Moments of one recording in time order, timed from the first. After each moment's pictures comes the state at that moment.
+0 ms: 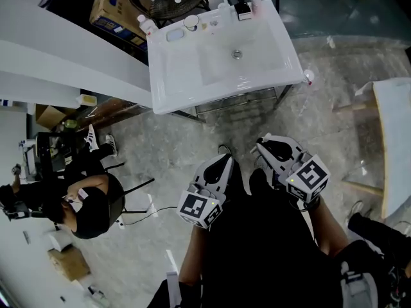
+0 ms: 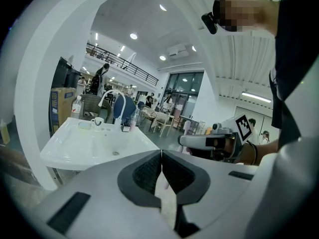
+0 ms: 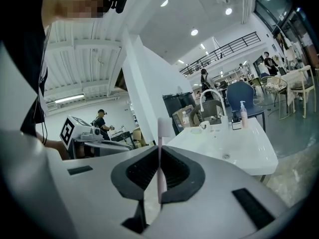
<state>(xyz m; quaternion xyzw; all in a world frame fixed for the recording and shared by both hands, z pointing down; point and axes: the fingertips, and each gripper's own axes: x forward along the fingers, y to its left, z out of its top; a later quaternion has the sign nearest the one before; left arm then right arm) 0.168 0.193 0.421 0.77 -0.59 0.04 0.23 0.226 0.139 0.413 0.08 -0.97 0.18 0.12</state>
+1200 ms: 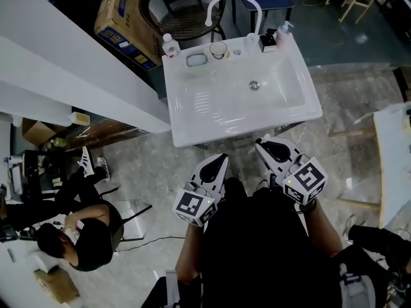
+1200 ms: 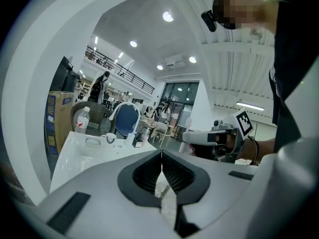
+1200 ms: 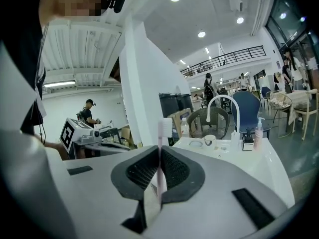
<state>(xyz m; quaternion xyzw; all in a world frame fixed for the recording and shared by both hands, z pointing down) -0.016 0.127 0.418 0.80 -0.57 -0.01 0.19 0.048 0.076 0.394 0.13 -0.97 0.13 0.15</state>
